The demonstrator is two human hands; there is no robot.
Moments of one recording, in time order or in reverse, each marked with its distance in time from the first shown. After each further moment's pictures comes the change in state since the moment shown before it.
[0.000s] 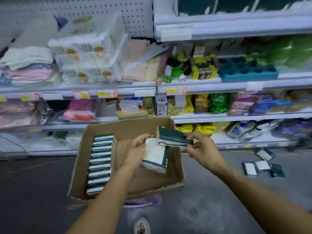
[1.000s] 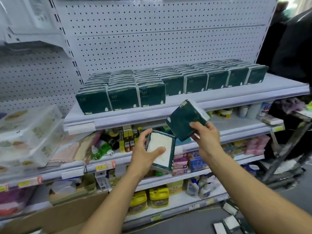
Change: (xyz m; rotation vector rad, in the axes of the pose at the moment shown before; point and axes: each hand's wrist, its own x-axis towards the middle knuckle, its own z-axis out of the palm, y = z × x) left_hand -0.033 0.250 0.303 -0.011 -0.263 0.563; right_hand 0.066 -0.049 -0.365 0.891 0.626 0.012
